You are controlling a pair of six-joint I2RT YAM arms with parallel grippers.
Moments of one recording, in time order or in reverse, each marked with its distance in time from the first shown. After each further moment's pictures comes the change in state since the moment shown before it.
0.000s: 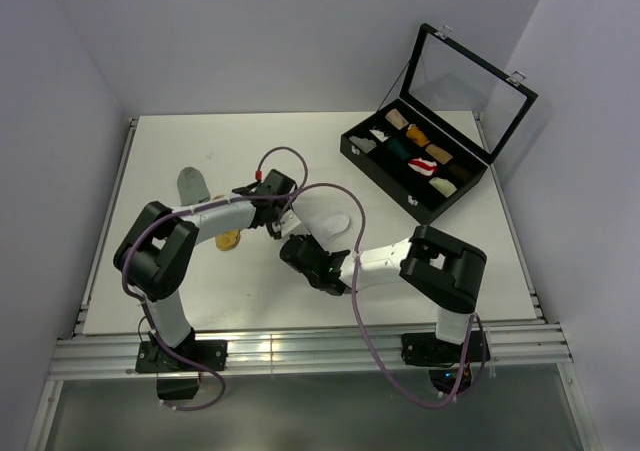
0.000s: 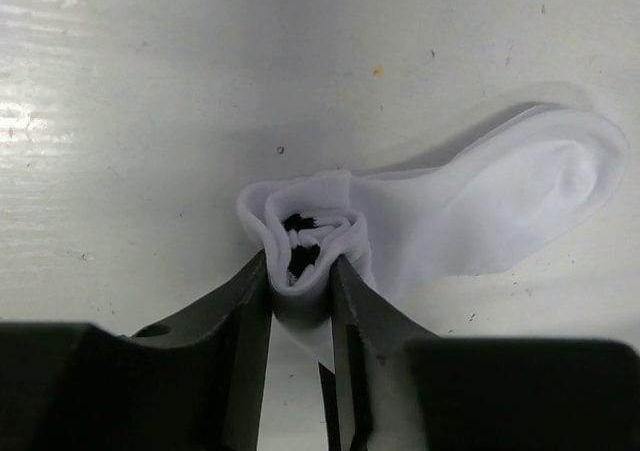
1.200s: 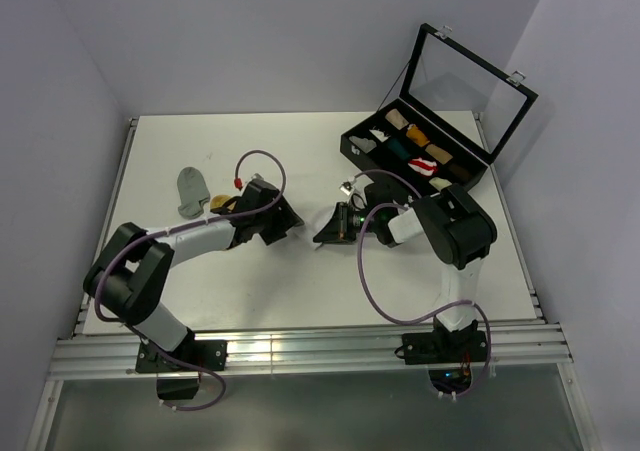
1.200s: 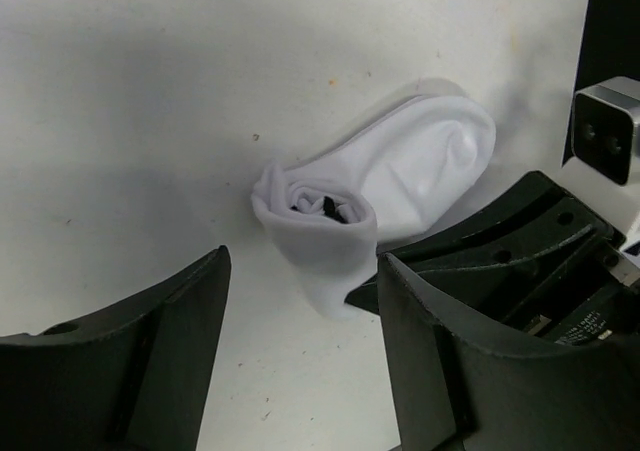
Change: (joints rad) left arm 0.034 -0.209 -0.257 0.283 0.006 -0.208; right arm -0.705 0.145 -0.134 0.394 -1.468 0.585
